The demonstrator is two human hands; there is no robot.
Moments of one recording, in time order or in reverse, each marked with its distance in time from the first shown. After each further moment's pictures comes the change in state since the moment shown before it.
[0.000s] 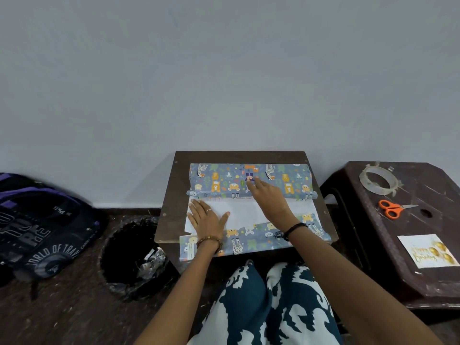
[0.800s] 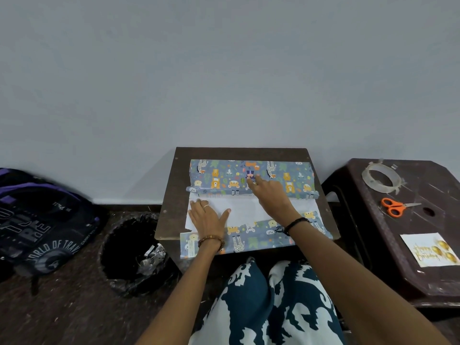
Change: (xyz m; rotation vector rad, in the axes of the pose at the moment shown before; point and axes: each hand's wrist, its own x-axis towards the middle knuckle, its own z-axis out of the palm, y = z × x) left_hand 0.000 -0.001 0.002 -0.054 0.140 0.020; right_hand 0.005 0.000 -0.001 -0.074 0.060 -0.033
